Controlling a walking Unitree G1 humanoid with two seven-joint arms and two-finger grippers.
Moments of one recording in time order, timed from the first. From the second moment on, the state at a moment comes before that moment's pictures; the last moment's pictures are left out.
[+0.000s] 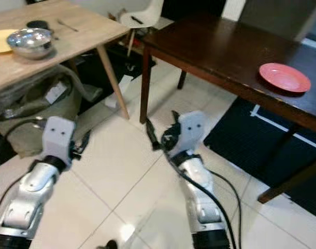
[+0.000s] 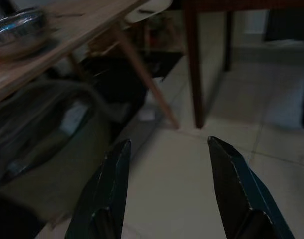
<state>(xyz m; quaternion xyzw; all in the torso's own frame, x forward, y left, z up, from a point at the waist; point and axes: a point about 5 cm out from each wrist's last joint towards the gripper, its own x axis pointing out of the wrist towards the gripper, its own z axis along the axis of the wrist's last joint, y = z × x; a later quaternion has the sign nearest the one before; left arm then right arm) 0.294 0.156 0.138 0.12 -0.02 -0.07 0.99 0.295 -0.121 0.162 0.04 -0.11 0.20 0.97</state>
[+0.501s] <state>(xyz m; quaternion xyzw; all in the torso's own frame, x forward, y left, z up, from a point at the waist) 0.296 0.155 0.139 0.12 -0.02 -0.07 0.99 0.296 -0.124 0.165 0.04 -0.12 0.19 0.97</state>
